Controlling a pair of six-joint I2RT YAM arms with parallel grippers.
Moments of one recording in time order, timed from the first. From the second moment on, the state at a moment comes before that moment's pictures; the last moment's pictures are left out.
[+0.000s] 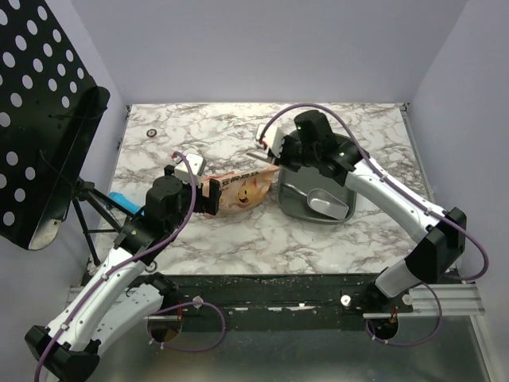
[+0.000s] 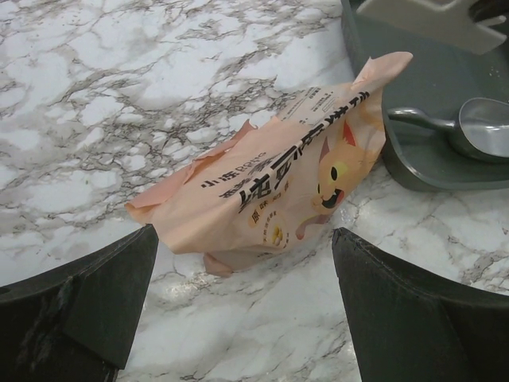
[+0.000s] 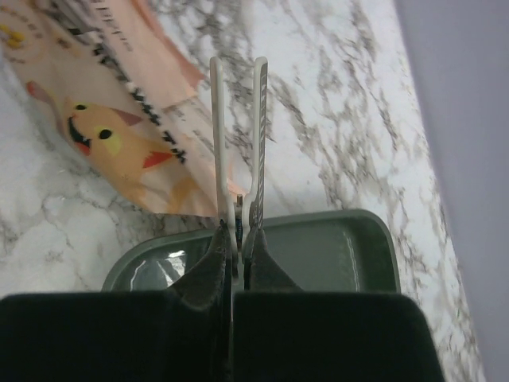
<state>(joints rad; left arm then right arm) -0.55 0.72 0.77 -0.39 -0.14 -0.10 0.68 1.58 1.48 -0.55 -0.25 -0.74</state>
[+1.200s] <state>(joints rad) -0.56 0.73 0.77 -0.43 -0.38 -0.21 0.01 1.52 0.92 -0.48 0.32 0.29</state>
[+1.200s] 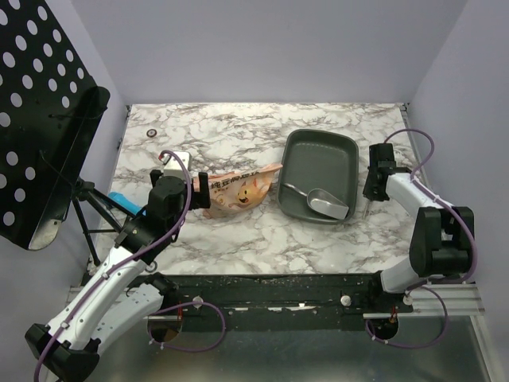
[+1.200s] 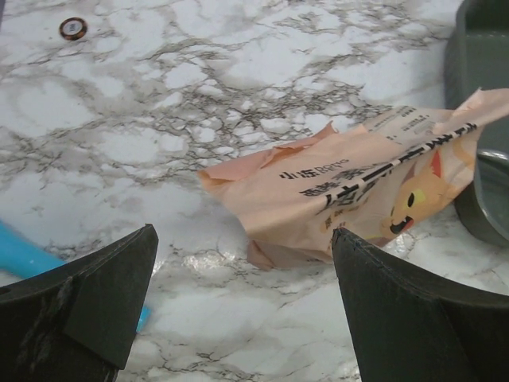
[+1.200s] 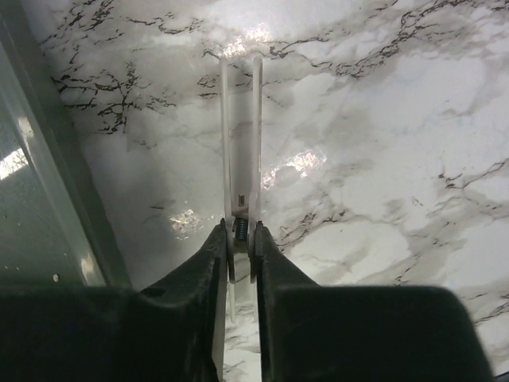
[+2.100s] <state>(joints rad) -0.21 0.84 0.82 -0.53 -0.16 -0.65 0.20 1.32 1.14 -0.46 0.18 0.25</state>
